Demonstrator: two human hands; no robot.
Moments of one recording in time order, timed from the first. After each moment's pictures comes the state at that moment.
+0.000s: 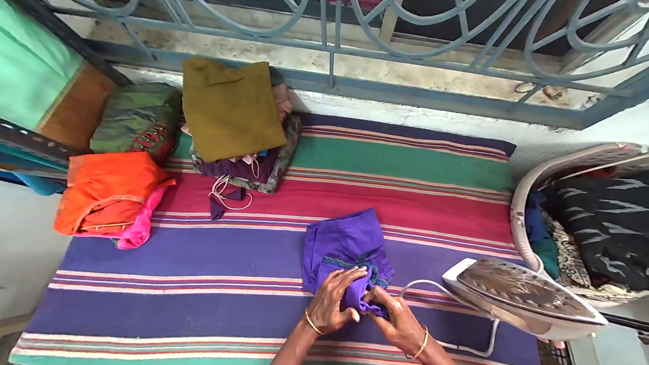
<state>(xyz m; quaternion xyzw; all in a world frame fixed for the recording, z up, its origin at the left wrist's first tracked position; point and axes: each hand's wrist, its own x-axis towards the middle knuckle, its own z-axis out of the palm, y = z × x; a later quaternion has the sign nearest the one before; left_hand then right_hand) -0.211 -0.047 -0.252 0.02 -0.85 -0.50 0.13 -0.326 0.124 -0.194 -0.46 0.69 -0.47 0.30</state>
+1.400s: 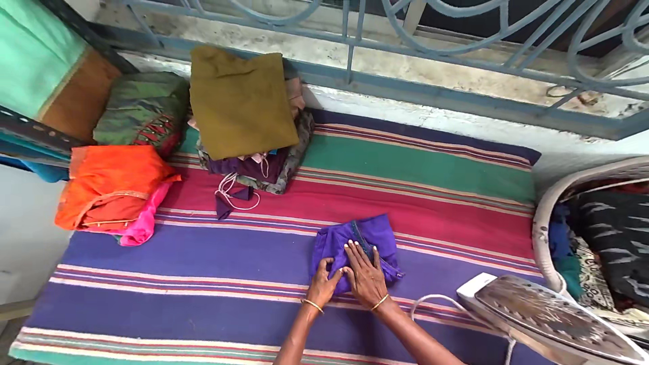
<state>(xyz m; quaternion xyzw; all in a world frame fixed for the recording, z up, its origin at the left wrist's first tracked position) -0.233 -0.089 -0.269 0.44 -0.65 -0.62 -0.08 -0.336 0.033 -0.315 -0.51 0.83 -0.21 0.07</state>
